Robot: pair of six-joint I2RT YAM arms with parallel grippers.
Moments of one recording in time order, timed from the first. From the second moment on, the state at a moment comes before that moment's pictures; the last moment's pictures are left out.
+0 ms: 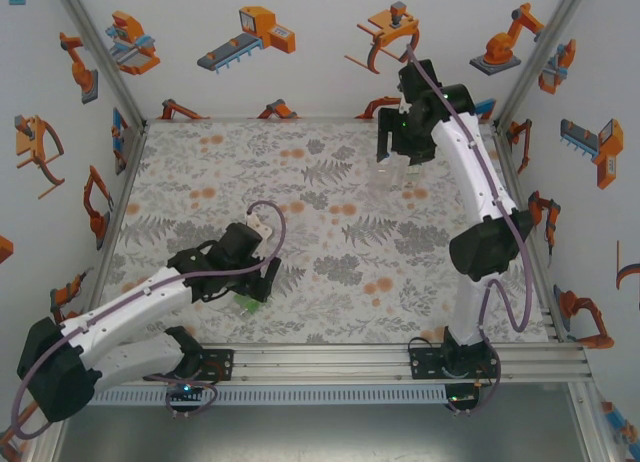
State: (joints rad) left arm -0.82 1.04 0.68 -0.67 -0.15 -0.30; right arm 0.32 1.96 2.23 -1.33 -0.01 0.31
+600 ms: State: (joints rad) left arm -0.96 1.11 0.54 -0.58 -0.27 -0.57; right arm 0.33 1.91 2.13 -1.29 -0.04 0.33
